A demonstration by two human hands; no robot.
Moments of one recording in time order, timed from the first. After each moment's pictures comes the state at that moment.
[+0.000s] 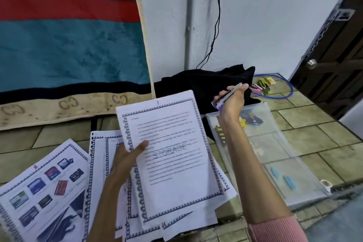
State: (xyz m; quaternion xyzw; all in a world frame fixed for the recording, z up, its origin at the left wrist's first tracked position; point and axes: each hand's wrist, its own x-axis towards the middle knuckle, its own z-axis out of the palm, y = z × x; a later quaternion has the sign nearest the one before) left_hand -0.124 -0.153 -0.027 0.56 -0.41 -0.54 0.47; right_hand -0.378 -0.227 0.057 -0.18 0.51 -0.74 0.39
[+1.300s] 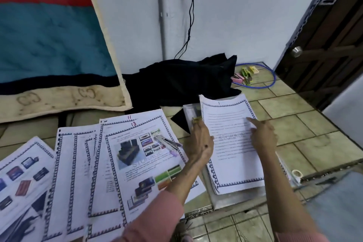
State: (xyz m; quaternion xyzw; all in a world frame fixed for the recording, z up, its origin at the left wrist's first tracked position) left_hand -0.396 -0.182 -0.071 0.62 -0.70 -0.29 0.21; right_hand -0.570 -0.156 -0.055 -0.47 0.86 -0.18 0.08
